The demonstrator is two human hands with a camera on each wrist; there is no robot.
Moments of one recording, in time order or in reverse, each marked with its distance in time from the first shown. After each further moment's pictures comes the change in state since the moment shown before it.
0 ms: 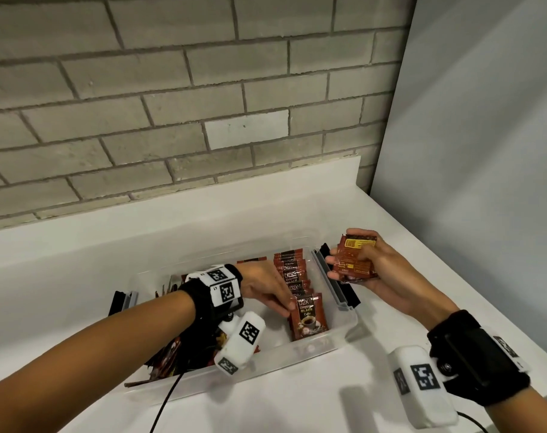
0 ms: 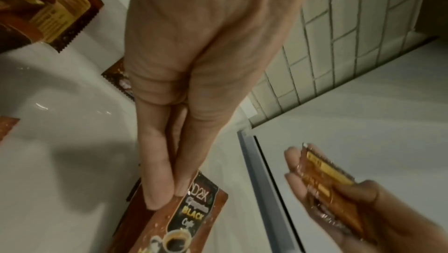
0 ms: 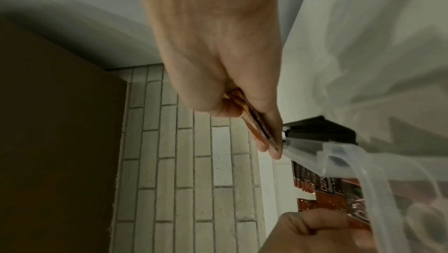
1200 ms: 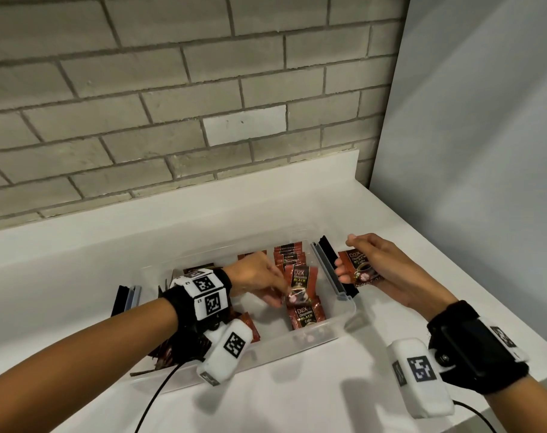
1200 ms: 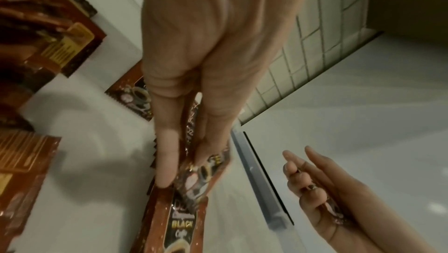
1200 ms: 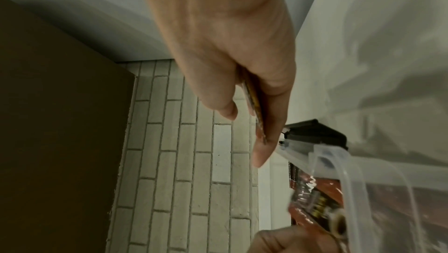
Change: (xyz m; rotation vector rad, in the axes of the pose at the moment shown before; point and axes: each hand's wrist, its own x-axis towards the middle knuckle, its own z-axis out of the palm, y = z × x) left_hand -0.010 -0.018 -0.001 0.085 0.185 0.167; right_hand -0.009 0.000 0.003 -0.270 0.106 0.070
